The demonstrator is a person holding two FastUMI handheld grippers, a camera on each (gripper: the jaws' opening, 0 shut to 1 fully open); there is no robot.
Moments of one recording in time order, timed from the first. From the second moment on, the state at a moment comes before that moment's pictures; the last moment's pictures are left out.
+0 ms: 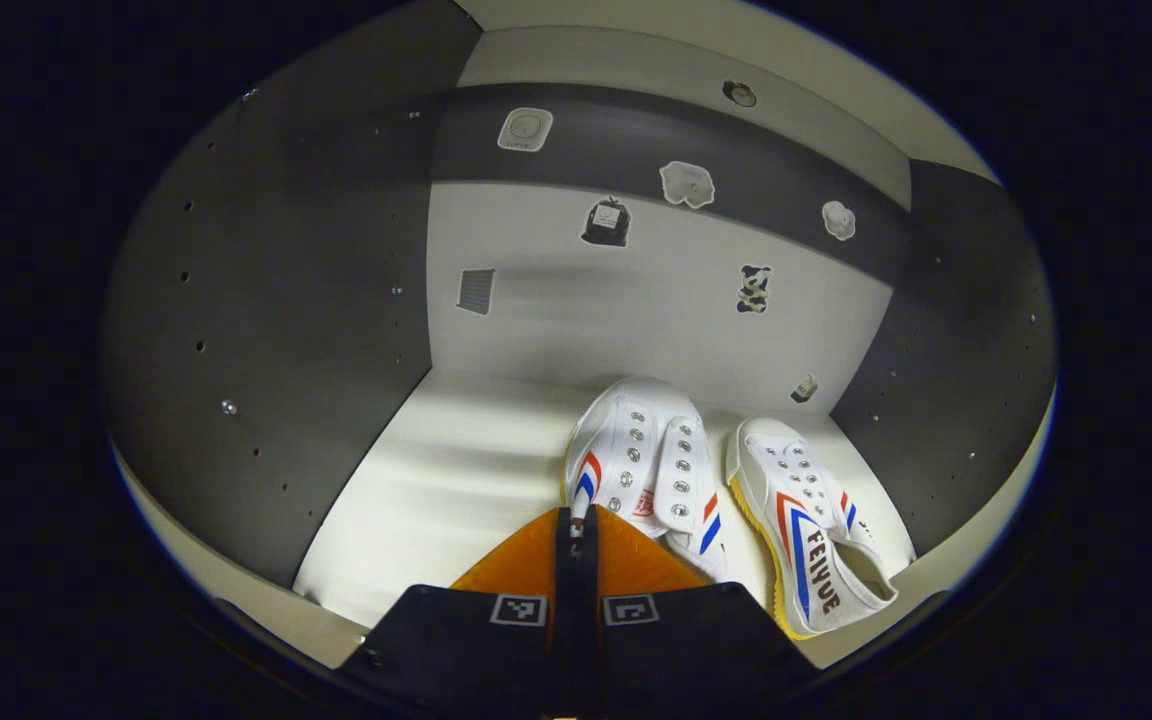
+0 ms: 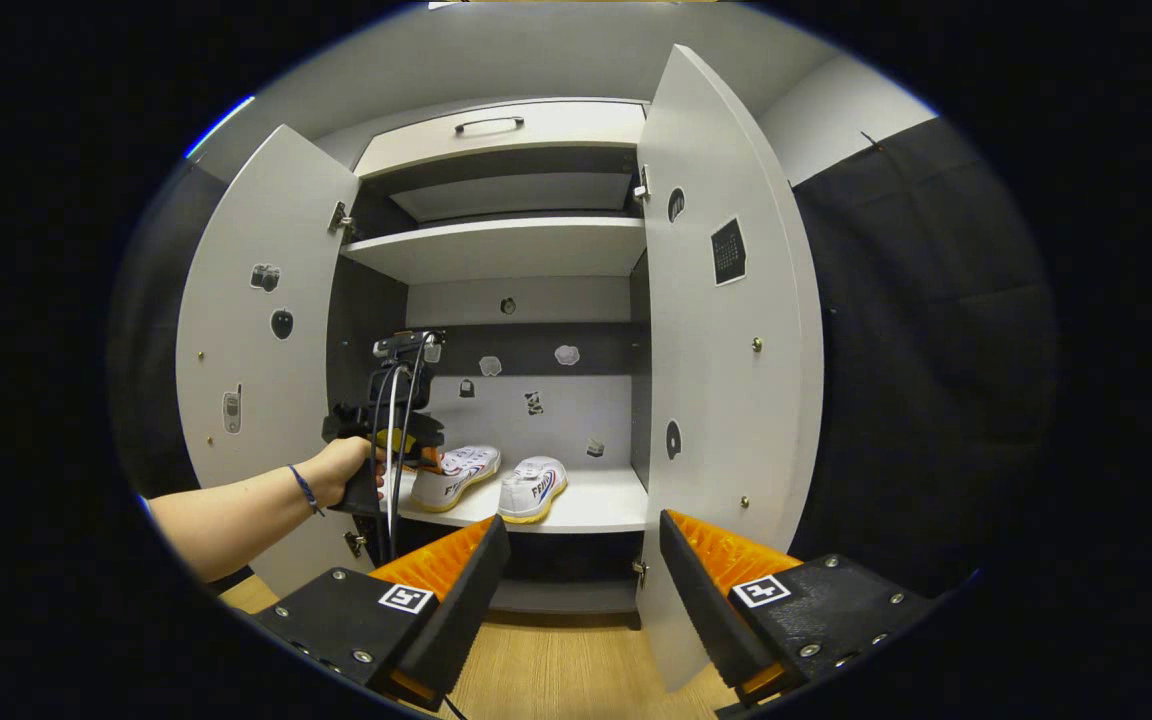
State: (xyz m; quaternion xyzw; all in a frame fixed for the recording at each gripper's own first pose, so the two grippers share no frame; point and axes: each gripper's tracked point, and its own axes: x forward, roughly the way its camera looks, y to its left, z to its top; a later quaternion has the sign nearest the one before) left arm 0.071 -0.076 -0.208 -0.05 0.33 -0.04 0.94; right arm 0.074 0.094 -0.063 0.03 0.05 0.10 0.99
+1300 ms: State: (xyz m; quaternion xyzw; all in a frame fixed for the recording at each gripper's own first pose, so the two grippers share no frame) left arm -0.017 -0.078 -0.083 0.03 0.10 -0.10 0.99; right arm 0.028 0.000 -0.040 0.03 0.04 0.05 1.00
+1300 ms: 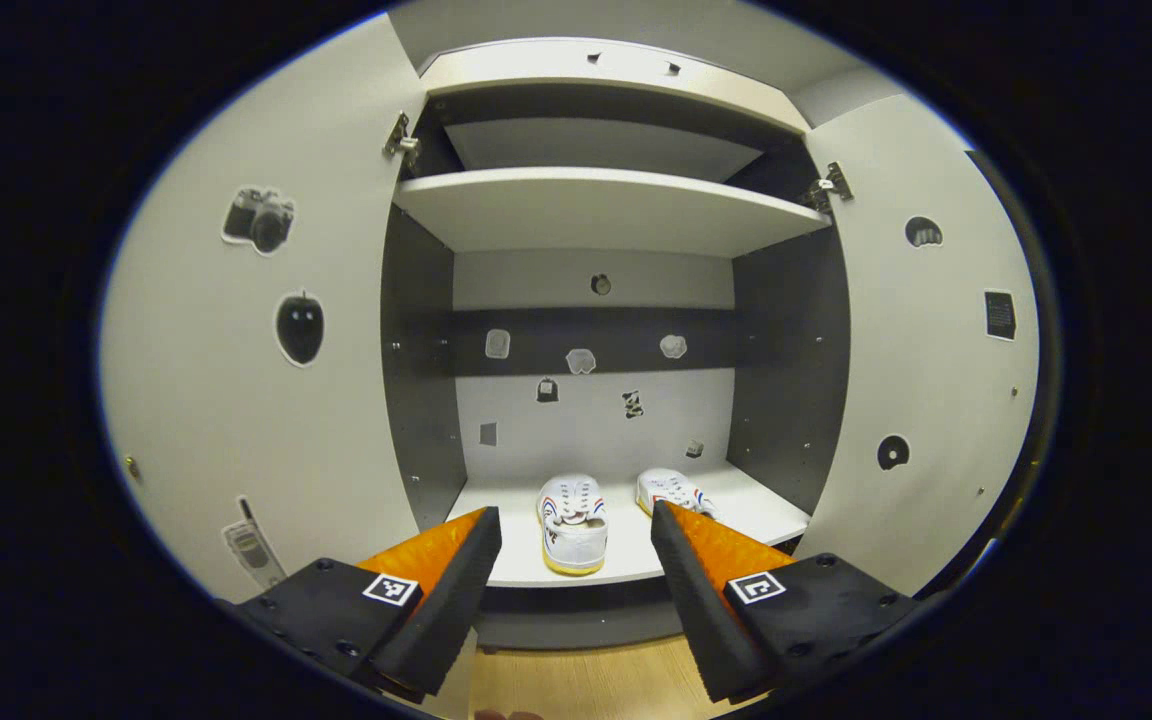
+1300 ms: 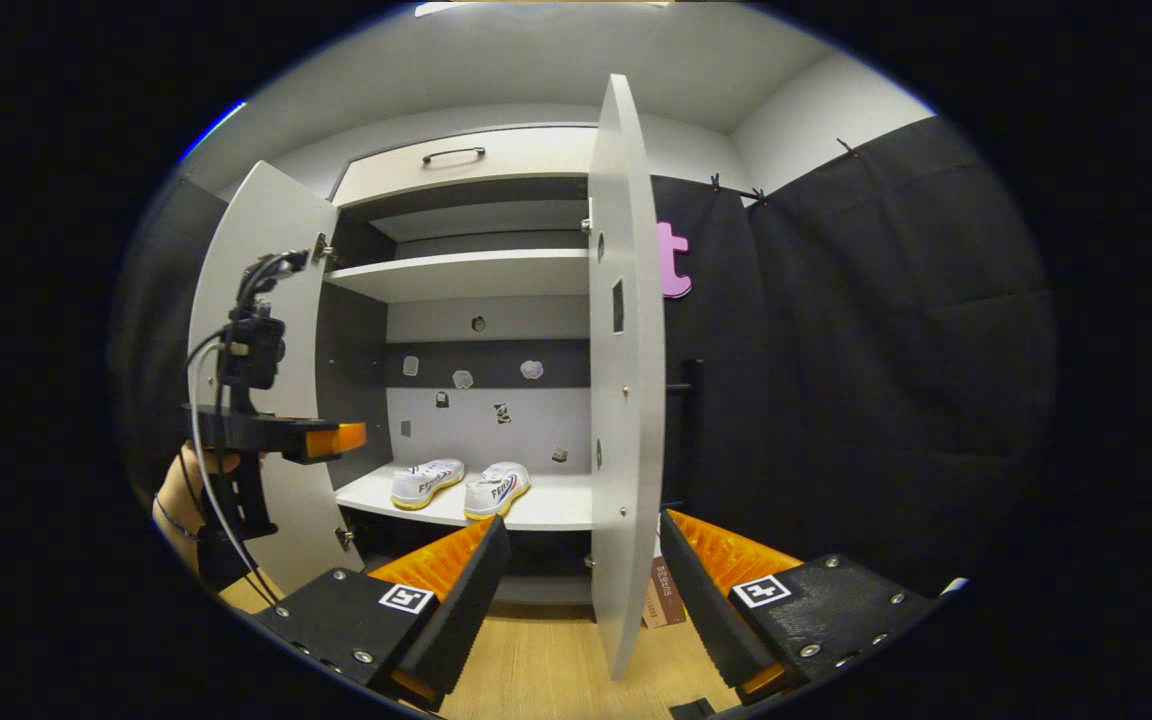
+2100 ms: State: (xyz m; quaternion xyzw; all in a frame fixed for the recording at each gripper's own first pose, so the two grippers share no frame) left arm -0.091 -0.033 -0.031 0.01 0.05 -0.06 1.00; right arm 0.092 -0.098 -0.127 0.01 0.10 -0.01 0.99
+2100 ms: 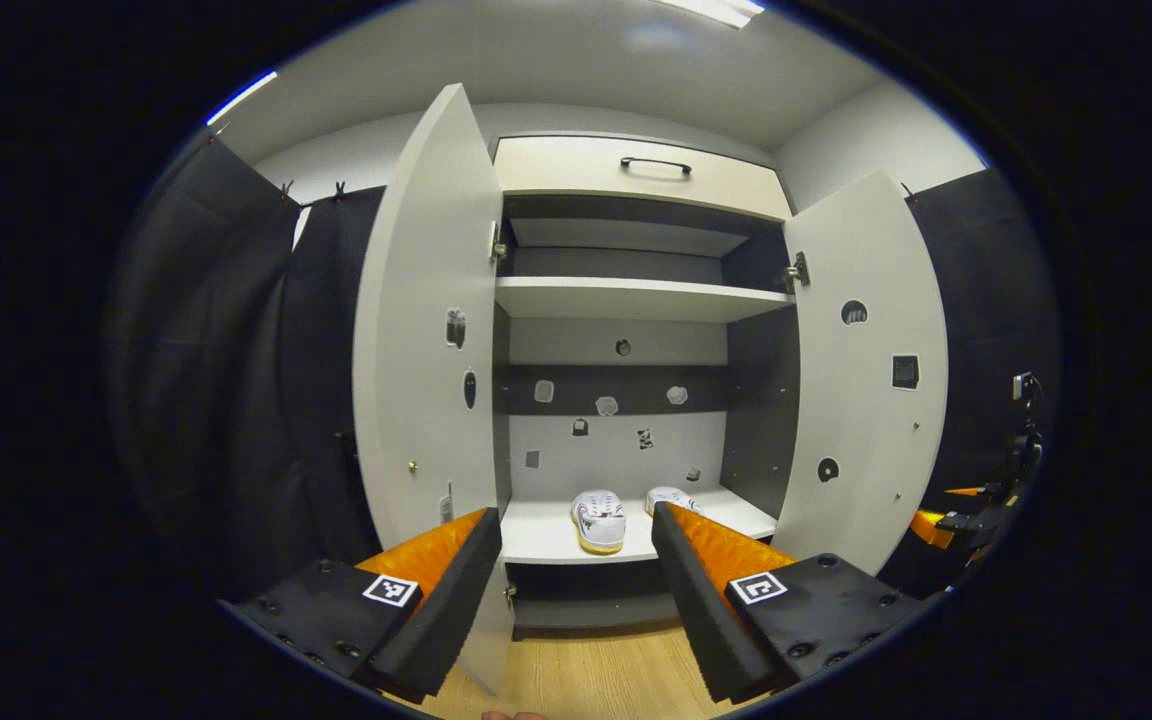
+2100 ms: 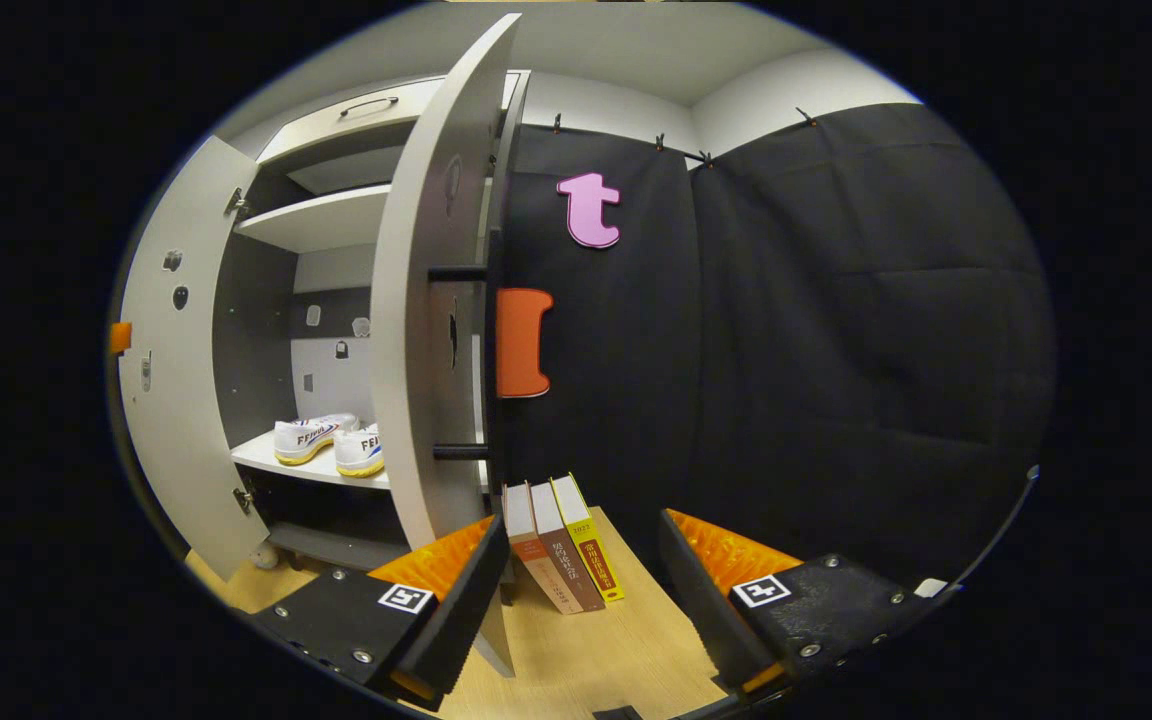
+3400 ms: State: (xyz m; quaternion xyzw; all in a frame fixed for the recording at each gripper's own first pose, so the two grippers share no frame) left arm -0.128 0.047 0.005 0.00 0.00 0.01 1.00; right arm 0.122 0.030 -0.149 0.01 0.10 0.08 0.99
